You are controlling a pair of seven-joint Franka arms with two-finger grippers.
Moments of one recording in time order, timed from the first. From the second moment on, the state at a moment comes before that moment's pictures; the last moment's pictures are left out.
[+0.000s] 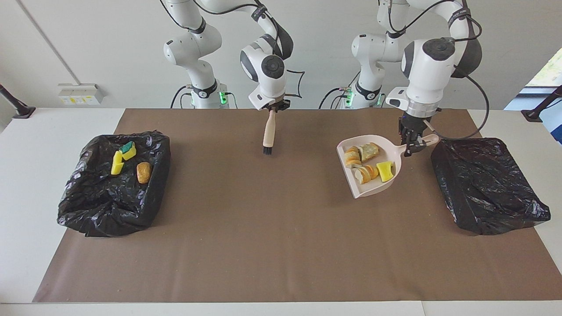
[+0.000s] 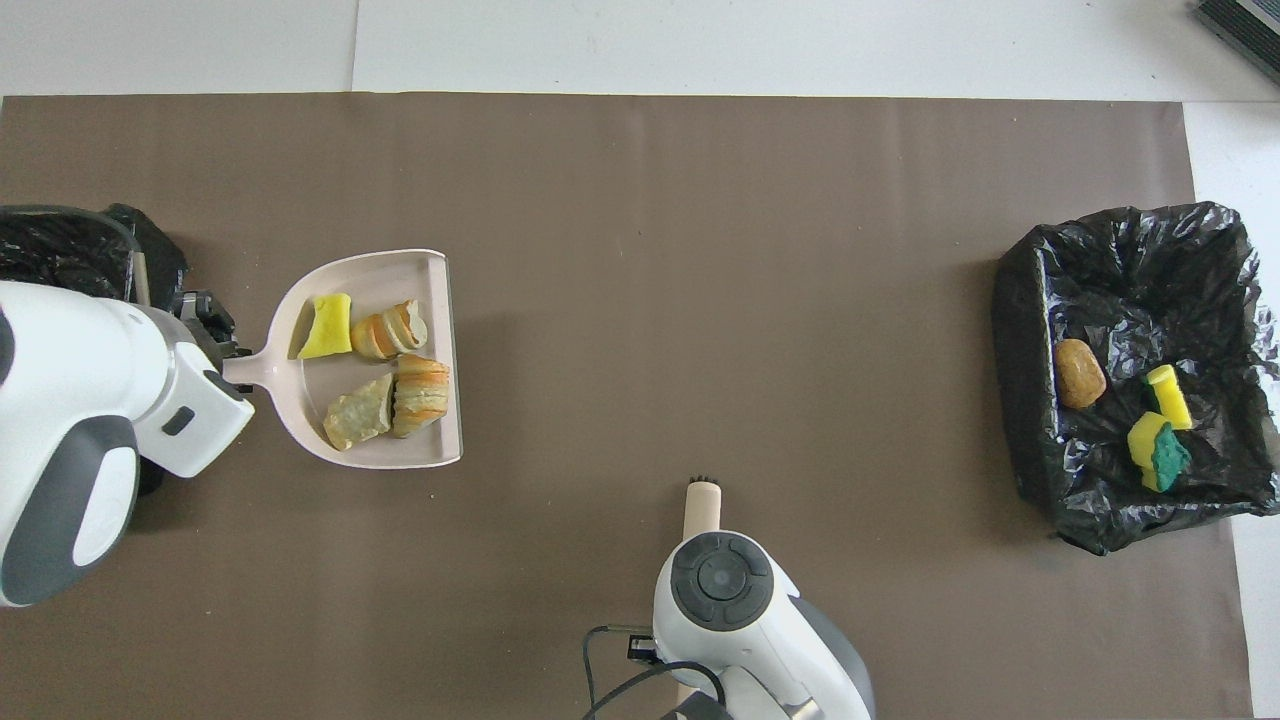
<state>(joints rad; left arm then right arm) -0.11 -0.13 -0.01 -2.10 0.16 2.09 1.38 0.66 -0.04 0.13 -2.34 0.31 1.96 0.76</state>
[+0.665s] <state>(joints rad) 0.35 -0.03 -0.01 -1.88 0.05 2.09 1.94 0.67 -0.01 0.13 -2.31 0.31 1.98 0.74</state>
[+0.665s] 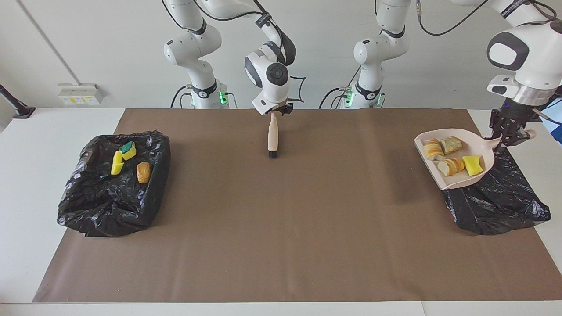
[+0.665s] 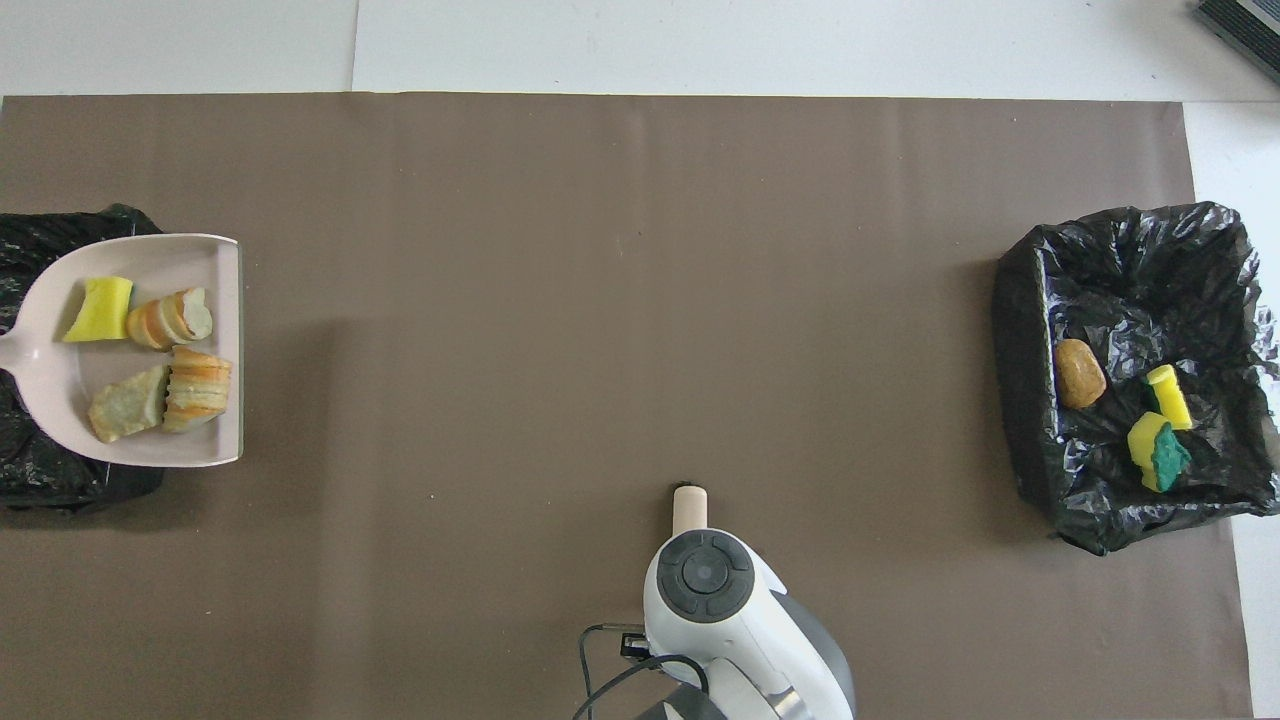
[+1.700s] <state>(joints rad) 0.42 0.10 0.03 -1.73 0.43 2.17 1.76 0.19 -0.06 0.10 -1.77 0.11 1.66 0.45</state>
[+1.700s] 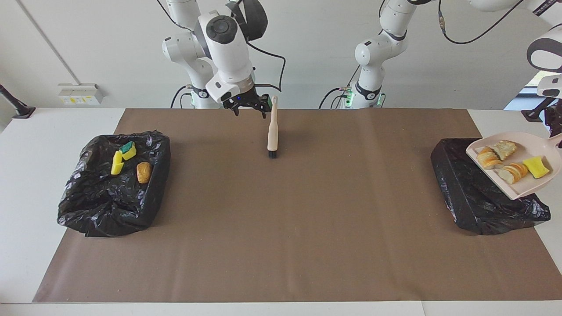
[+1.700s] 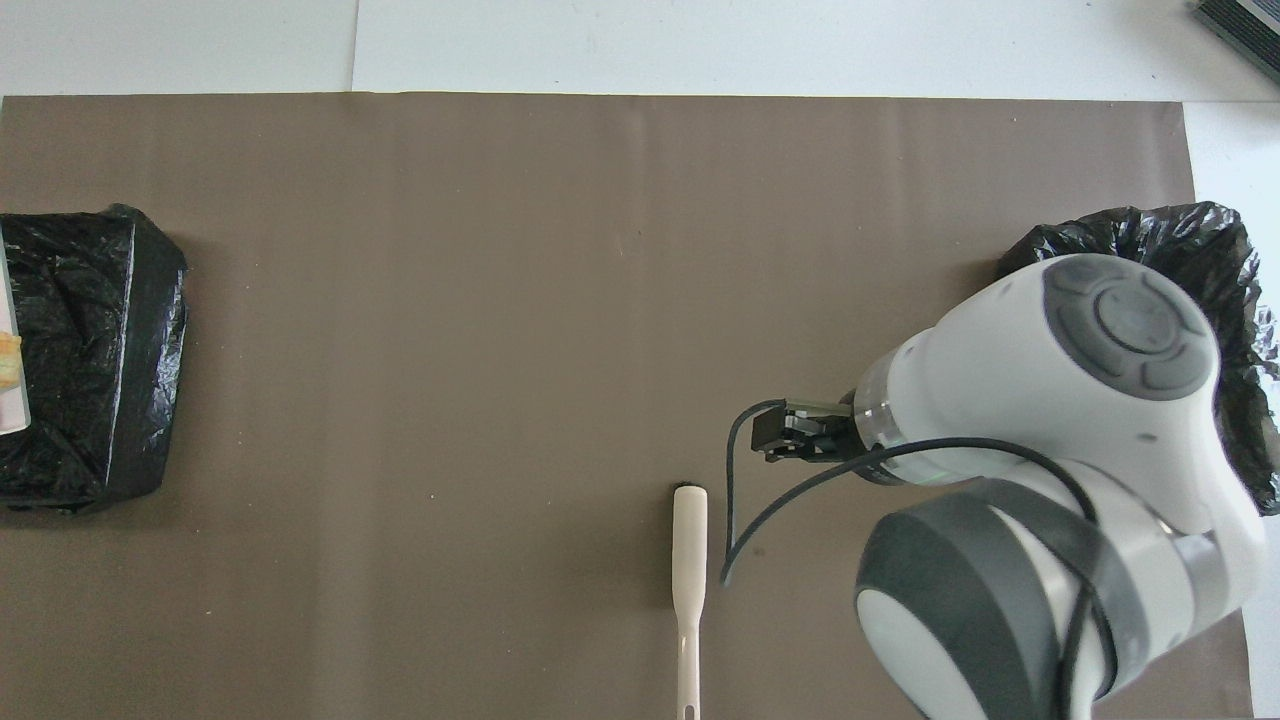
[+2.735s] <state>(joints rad) 0.39 0.10 0.03 -1.68 0.75 2.17 1.62 0.03 -0.14 -0.11 -1.54 0.05 1.45 0.24</state>
